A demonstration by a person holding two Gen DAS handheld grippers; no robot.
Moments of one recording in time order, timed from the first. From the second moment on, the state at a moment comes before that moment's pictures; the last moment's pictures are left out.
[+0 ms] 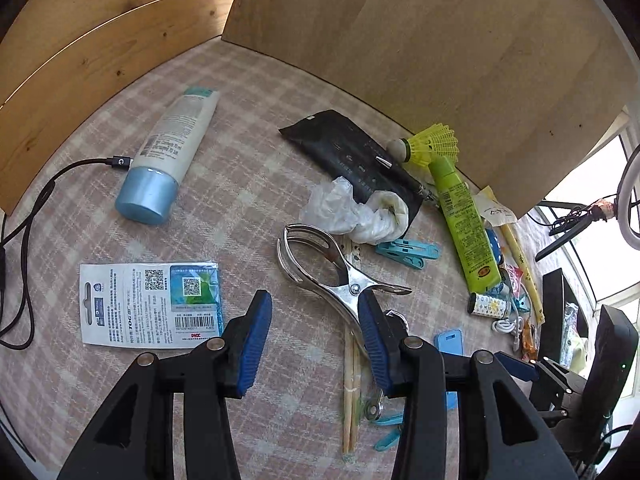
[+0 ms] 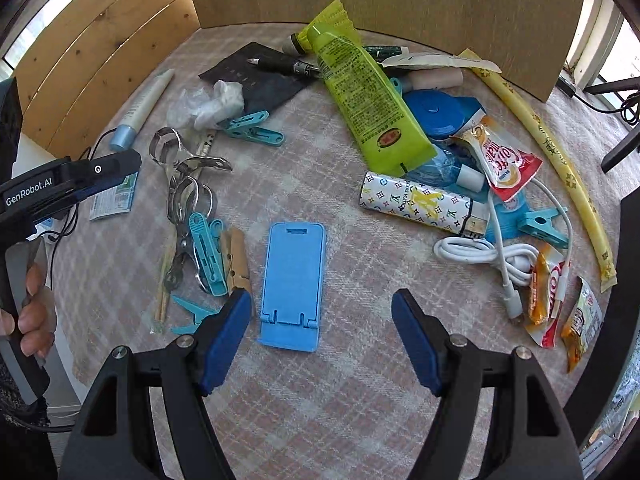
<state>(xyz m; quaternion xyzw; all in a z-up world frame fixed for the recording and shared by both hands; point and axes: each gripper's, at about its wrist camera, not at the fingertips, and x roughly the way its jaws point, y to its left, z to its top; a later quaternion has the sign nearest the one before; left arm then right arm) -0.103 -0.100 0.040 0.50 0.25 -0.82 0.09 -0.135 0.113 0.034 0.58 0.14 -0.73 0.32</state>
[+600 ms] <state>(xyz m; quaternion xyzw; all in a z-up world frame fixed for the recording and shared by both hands) -0.131 -0.094 0.018 0.55 0.16 -0.81 0.09 -0.126 0.105 0.021 0.55 0.28 -0.71 0.35</state>
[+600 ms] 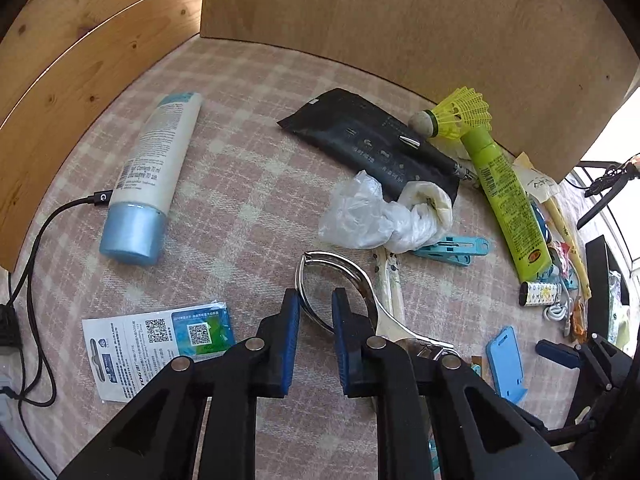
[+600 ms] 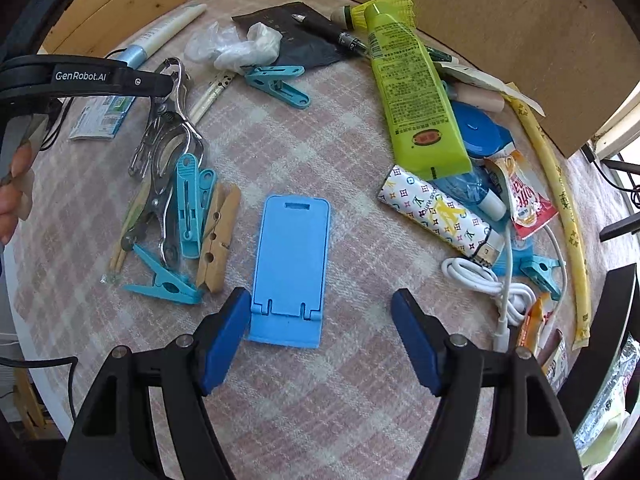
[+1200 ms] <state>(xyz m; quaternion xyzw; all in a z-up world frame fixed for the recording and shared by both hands) -0.117 -0.088 0.040 0.52 0.16 -0.83 0.07 -0.144 0.098 0.033 0.56 0.28 -0.69 0.37</state>
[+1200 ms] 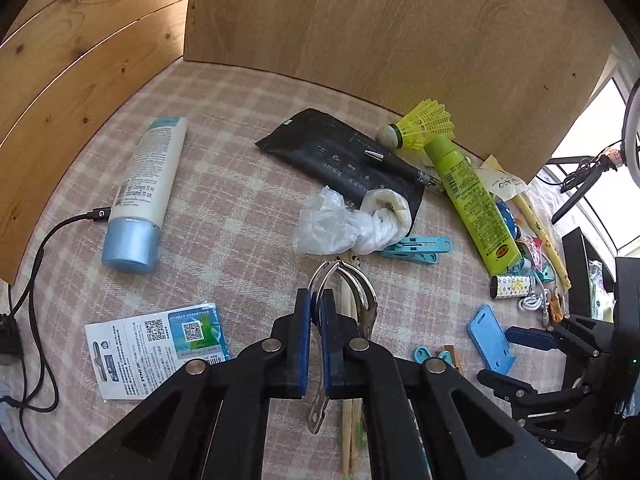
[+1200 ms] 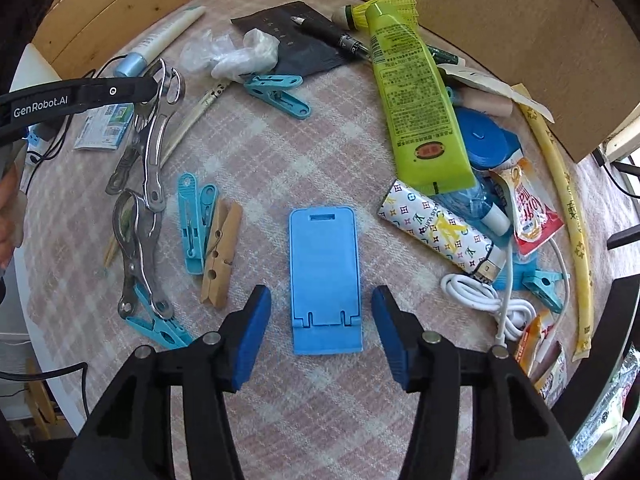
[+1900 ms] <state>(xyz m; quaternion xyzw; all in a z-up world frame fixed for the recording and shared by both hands) -0.084 -0.073 0.108 0.46 0.17 -0.87 0.02 -0.157 0.184 0.119 0.54 0.15 -0.73 0.40</state>
